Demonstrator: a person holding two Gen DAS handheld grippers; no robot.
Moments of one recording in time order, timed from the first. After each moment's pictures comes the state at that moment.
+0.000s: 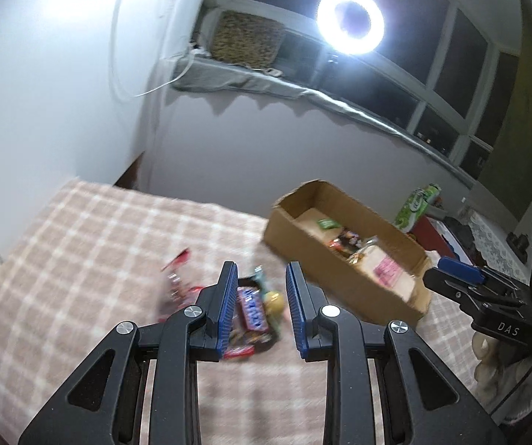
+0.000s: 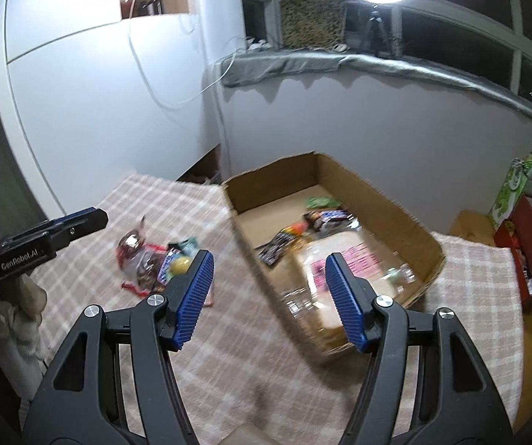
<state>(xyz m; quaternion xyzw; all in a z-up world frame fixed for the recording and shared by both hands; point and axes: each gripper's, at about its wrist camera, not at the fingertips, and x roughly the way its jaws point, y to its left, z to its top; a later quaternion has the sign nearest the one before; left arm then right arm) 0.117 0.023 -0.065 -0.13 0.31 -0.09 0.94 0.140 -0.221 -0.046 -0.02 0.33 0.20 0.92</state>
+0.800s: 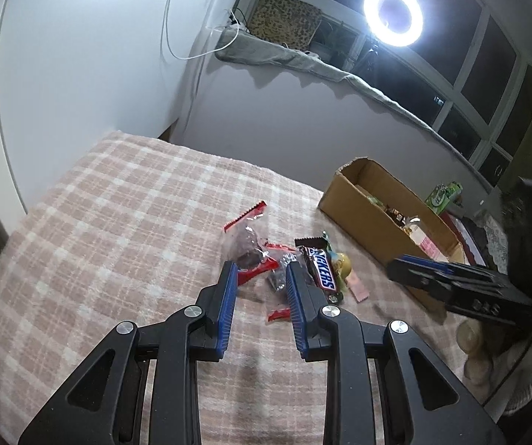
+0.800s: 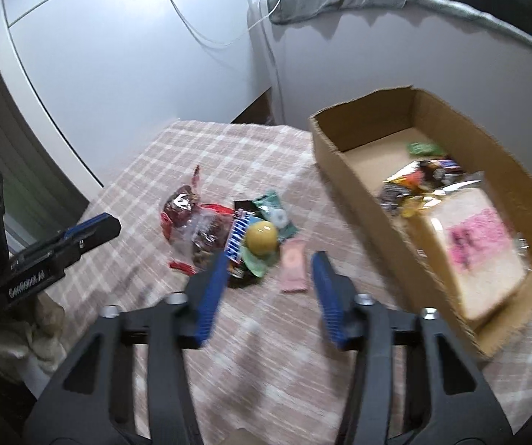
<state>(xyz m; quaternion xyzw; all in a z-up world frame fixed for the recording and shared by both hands) 0.105 0.075 -0.103 -0.16 0.35 -0.06 0.92 0.176 -0.135 -0.103 0.00 0.43 0.28 0.86</state>
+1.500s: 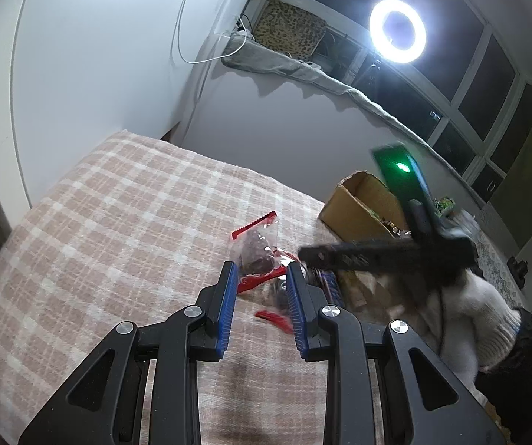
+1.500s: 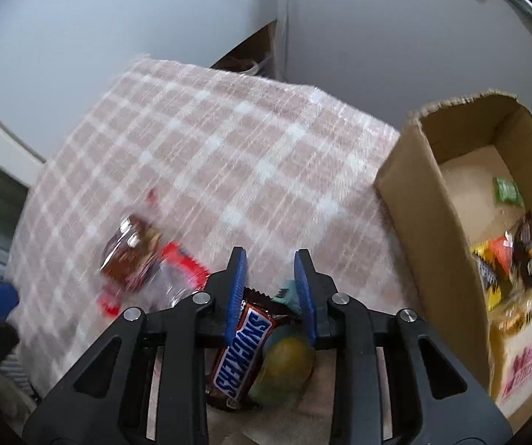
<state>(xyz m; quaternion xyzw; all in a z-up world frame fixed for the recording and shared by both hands) 0.098 0.093 -0.103 -0.19 0.33 -0.07 0.92 0.270 -0.043 -0.153 -0.09 0.54 0.26 0.79</state>
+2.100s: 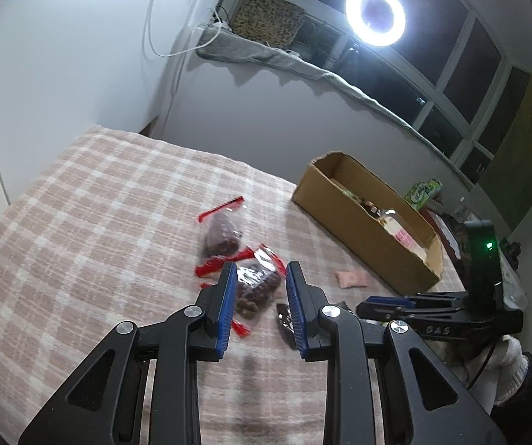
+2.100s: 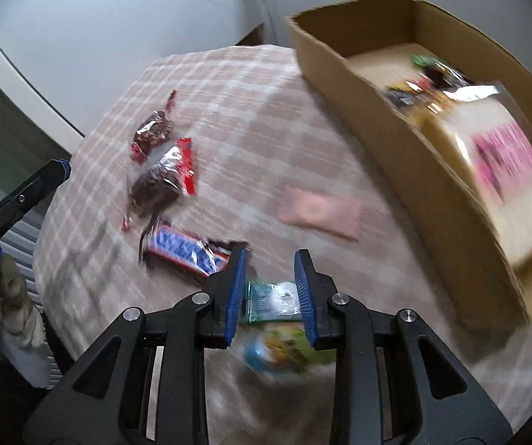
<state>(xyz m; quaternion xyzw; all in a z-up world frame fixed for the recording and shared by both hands) 0.094 0.062 -0.105 -0.17 0.35 -0.10 0.92 0.181 -0.161 -0.158 0.00 0.53 0.27 0.80</state>
